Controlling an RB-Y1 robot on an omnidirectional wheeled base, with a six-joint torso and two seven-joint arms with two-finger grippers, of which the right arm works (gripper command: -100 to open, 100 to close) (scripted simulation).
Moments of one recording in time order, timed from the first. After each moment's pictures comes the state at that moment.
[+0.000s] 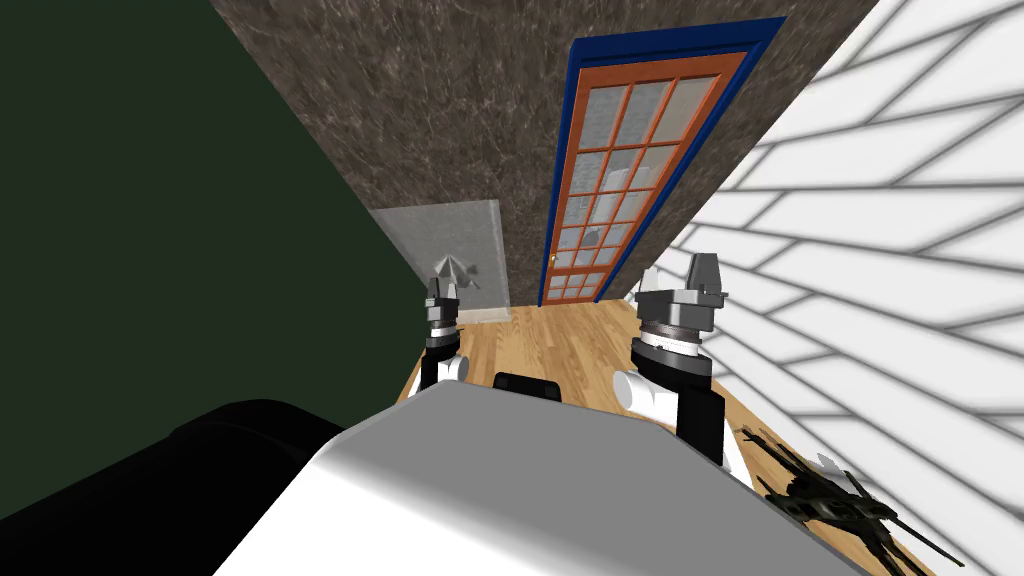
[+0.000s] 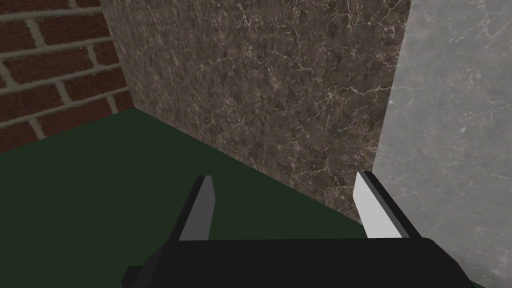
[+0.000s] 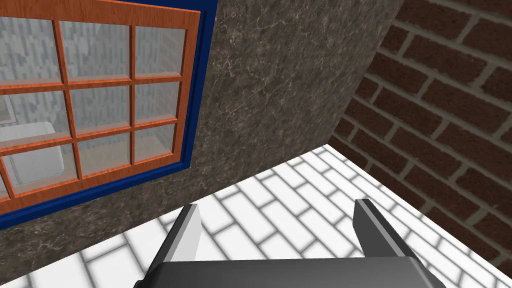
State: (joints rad) arm 0.46 0.00 0.00 -2.40 0.01 -0.40 0.04
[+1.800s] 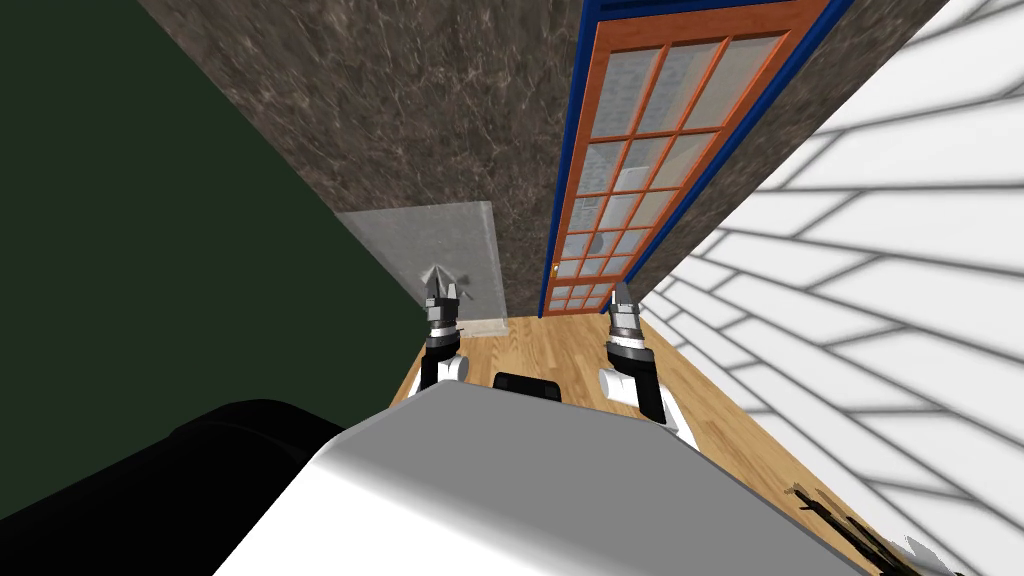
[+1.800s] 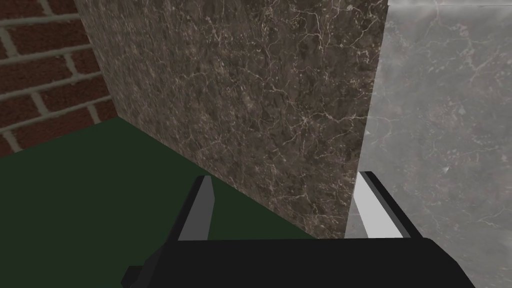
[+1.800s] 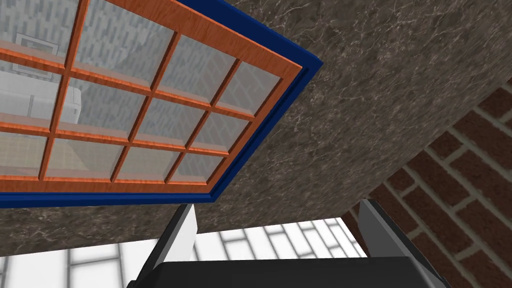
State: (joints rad) arm 0.39 -0.07 0.00 -2.05 0.08 -0.50 0.31
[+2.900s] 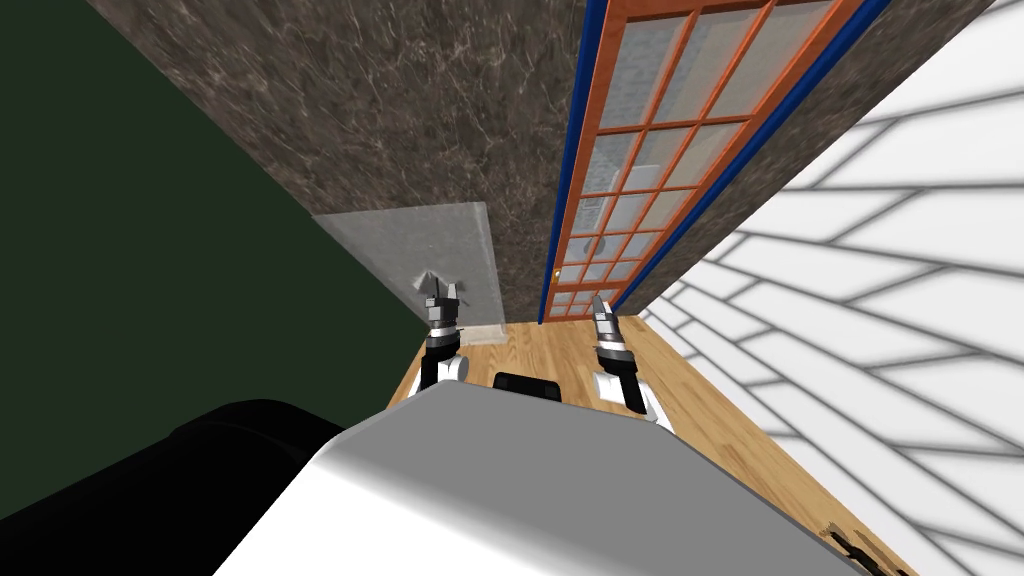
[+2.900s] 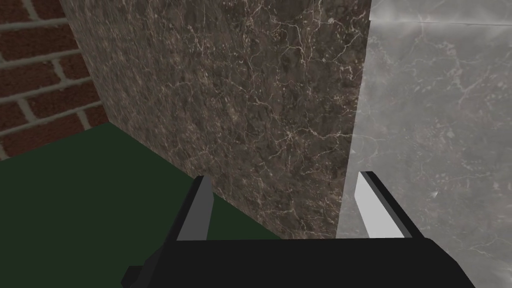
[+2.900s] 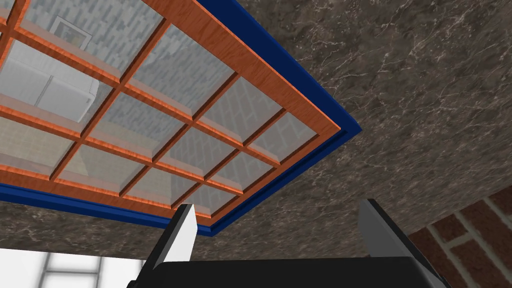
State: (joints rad) arm 0.34 -0.09 0.00 -1.81 0.13 -0.58 0.51
